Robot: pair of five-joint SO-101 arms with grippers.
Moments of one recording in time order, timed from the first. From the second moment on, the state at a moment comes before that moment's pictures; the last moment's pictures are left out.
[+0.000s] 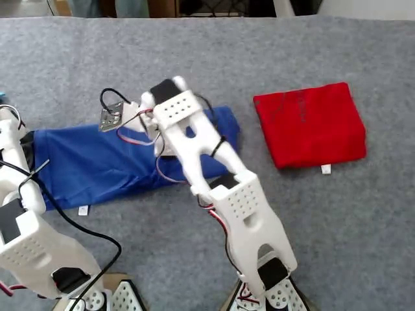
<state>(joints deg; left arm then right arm) -39.9 11.9 17.5 20.7 5.6 -34.1 50.6 -47.0 93.9 50.9</state>
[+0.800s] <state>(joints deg) -39.9 11.9 17.8 20.7 5.6 -26.9 46.5 -47.3 92.9 46.3</state>
